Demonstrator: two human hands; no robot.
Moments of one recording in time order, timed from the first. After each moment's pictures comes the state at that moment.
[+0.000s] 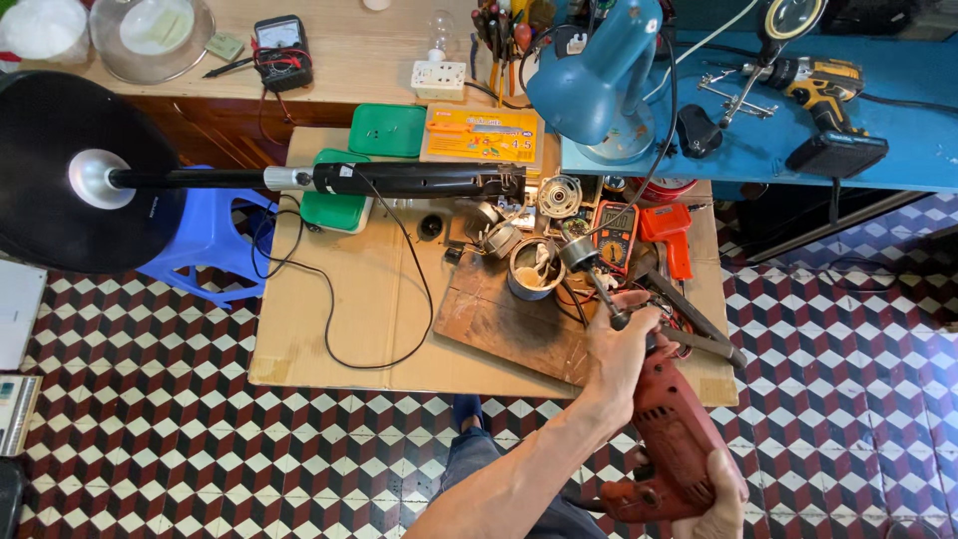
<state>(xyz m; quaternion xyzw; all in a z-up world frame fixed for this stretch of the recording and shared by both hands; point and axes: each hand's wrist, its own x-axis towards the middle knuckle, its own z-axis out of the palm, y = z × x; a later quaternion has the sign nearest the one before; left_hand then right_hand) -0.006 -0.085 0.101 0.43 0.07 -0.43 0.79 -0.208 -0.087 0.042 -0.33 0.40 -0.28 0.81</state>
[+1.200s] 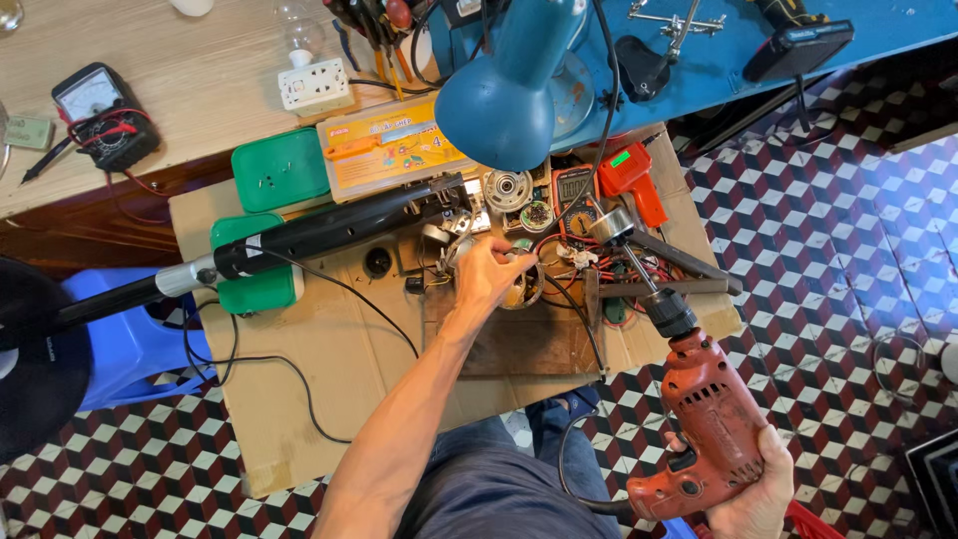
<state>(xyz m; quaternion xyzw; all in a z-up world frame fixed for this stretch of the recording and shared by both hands) 0.234 -0.107 -0.052 0.82 -0.31 -0.29 0.39 -0.155 -0.083 0.040 -0.25 0.51 -0.42 0.71</state>
